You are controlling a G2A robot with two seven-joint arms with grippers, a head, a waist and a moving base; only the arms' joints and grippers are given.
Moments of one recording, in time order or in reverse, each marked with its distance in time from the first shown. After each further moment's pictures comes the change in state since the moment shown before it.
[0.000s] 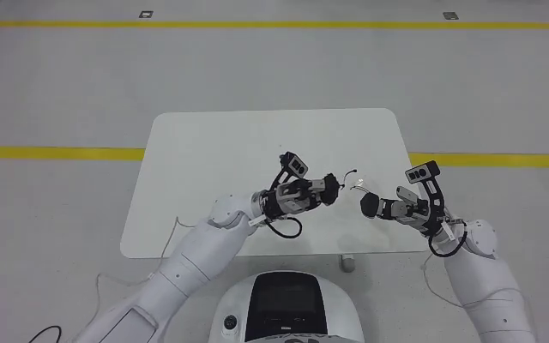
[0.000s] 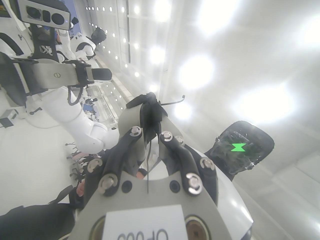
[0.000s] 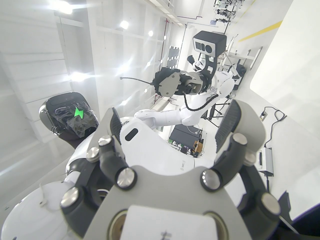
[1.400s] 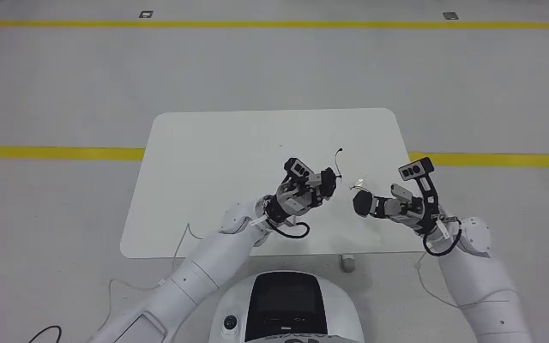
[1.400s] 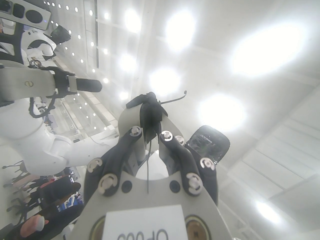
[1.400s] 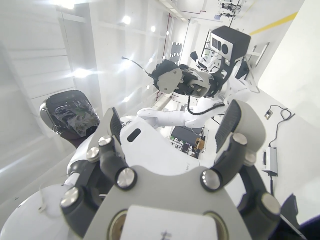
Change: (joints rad) left arm 0.053 -0.051 0.013 0.017 -0.221 0.007 -0.030; right arm -0.013 -0.010 -0.041 -0.088 0.028 0.013 -0.073
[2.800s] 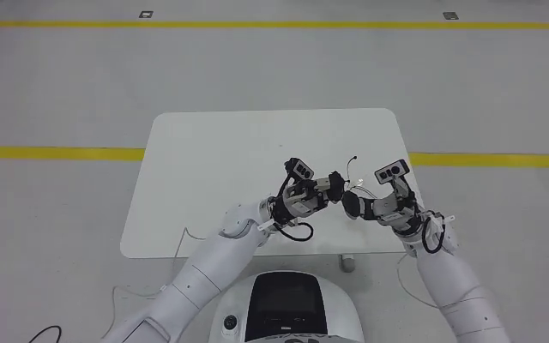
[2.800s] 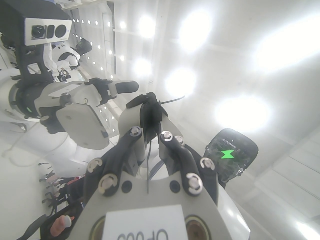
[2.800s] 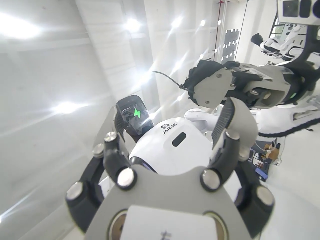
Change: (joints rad) left arm 0.037 -0.025 -0.063 -0.038 0.207 -0.006 0.078; right arm 0.029 -0.047 -0.136 0.012 0.305 0.175 0.052
